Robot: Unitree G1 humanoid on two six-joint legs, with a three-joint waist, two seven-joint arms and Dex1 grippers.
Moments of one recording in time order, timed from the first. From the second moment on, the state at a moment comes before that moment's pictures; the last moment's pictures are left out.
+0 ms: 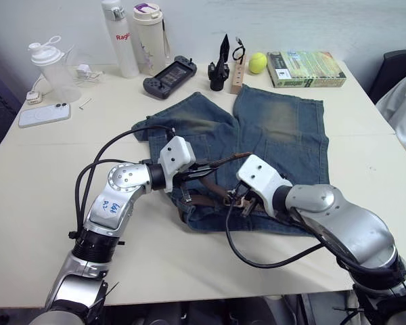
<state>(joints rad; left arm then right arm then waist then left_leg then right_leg) -0.56 0.42 -0.16 -0.10 -0.23 0.31 -0.81 -0.58 -0.61 0.31 -0.74 0.28 1.40 0.44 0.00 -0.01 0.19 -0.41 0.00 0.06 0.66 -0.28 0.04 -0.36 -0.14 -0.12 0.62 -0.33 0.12</state>
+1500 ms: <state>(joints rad) -1.03 0.17 -0.29 0.57 -0.14 -0.03 -1.07 -0.47 -0.80 0.74 -0.62 -0.30 0.79 0.56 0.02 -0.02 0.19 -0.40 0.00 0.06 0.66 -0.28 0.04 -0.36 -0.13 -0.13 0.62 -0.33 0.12</state>
